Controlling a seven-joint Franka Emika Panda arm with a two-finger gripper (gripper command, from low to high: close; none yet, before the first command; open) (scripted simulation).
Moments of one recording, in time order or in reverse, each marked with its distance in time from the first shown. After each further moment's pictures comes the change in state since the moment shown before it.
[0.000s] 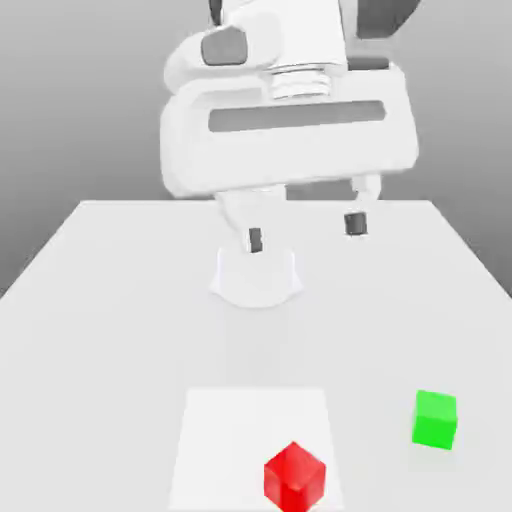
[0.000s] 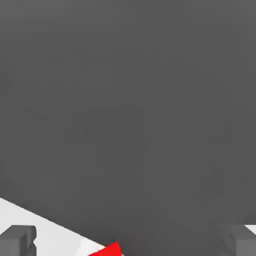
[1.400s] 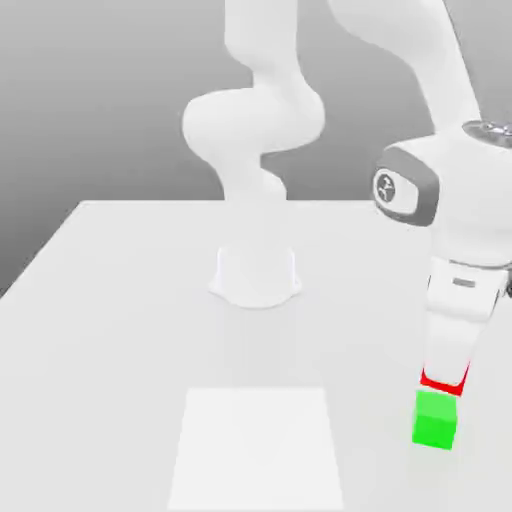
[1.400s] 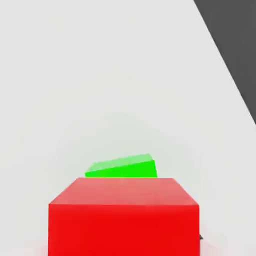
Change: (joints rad) arm 0.298 0.353 0.197 -0.187 -0.168 0.251 0.002
